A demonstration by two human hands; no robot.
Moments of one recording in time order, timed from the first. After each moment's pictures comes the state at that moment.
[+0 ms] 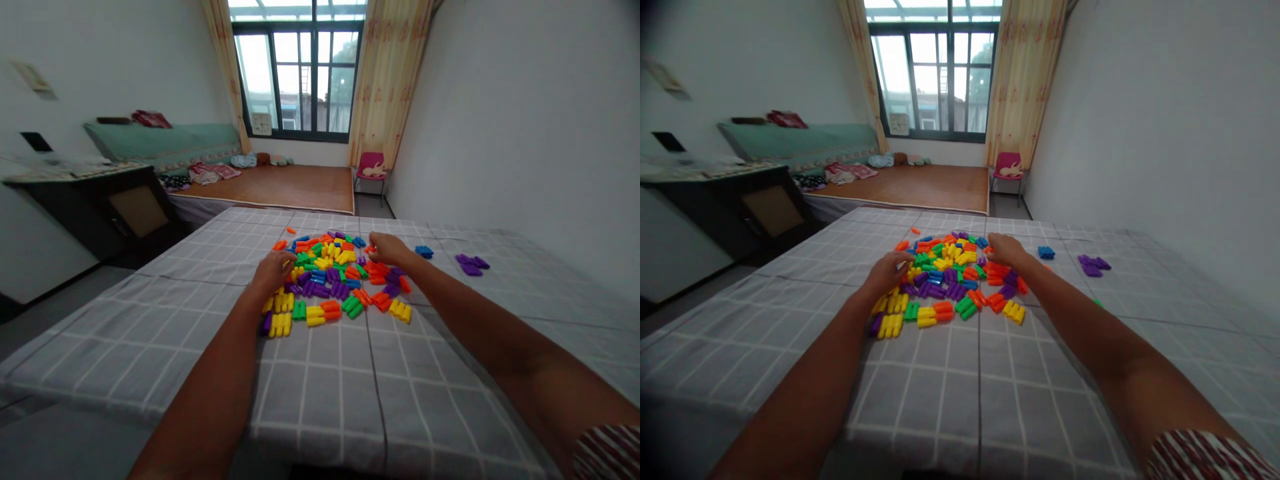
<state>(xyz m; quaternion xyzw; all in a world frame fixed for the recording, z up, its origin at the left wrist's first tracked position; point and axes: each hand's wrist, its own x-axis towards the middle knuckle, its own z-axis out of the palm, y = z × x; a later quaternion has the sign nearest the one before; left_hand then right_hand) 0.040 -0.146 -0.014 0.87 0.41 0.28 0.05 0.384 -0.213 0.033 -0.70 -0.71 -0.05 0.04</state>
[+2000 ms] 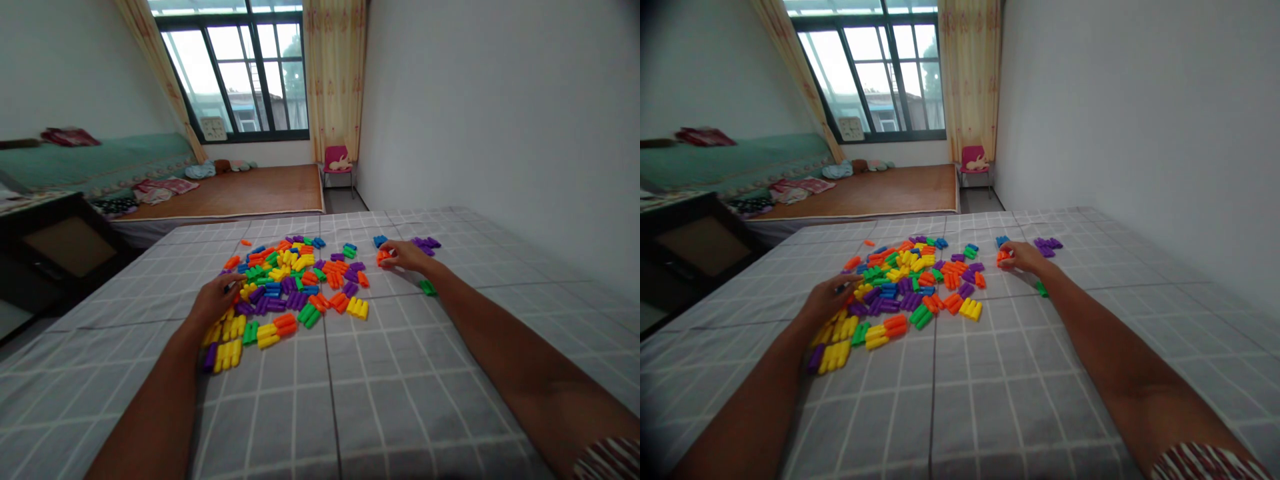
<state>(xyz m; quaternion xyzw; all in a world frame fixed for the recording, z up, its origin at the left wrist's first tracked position) 0.031 -0.142 -0.008 0.84 0.48 0.24 0.10 0.537 -0.300 -0.004 -0.75 -0.64 0.08 0.18</state>
